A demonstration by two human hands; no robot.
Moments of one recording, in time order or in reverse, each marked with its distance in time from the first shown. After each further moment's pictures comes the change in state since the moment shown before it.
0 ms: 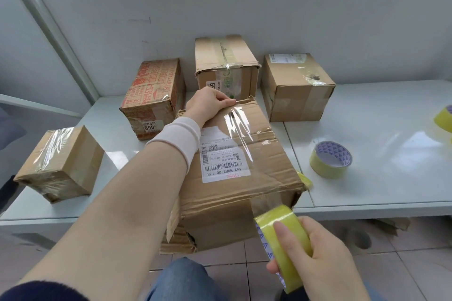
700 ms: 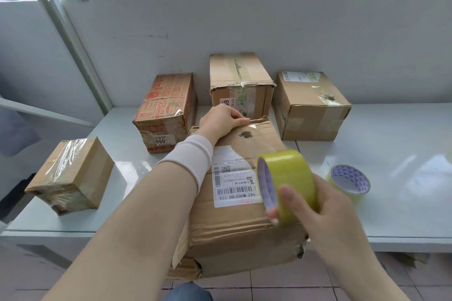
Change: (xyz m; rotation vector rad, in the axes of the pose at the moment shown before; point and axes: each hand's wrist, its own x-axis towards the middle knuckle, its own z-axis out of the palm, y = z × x) left_hand 0.006 -0.003 0.000 -0.024 -0.035 0.012; right_hand 0.044 -0.061 0.009 0.160 -0.045 -0.376
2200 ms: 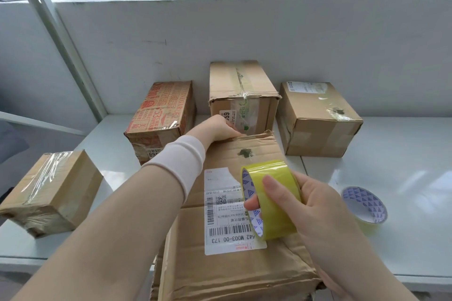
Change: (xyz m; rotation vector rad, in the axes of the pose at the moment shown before) left_hand 0.030 0.000 -0.013 -0.076 -0.245 -0.186; right_hand 0.051 -0.010 0.013 0.083 -0.156 0.141
